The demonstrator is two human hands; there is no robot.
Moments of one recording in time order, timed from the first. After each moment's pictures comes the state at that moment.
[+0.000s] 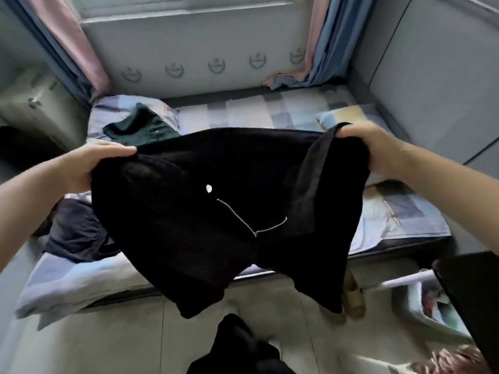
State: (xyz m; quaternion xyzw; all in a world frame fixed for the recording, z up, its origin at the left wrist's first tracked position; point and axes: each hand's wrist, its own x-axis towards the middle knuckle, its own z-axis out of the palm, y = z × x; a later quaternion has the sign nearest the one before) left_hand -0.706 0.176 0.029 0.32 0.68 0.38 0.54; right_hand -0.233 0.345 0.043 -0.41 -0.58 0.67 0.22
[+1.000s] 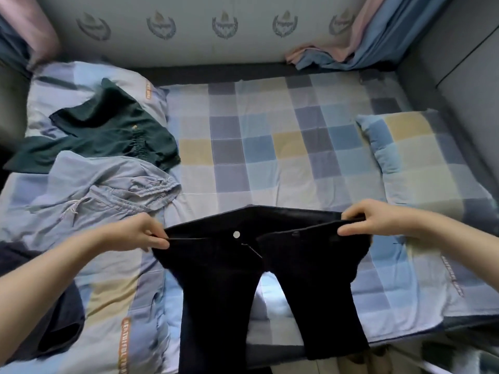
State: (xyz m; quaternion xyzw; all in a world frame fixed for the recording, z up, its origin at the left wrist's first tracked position) left_hand -0.888 0.453 -0.242 0.56 0.64 -0.02 0.53; right_hand -0.414 0.653 -0.192 -0.40 -0.75 0.49 -0.20
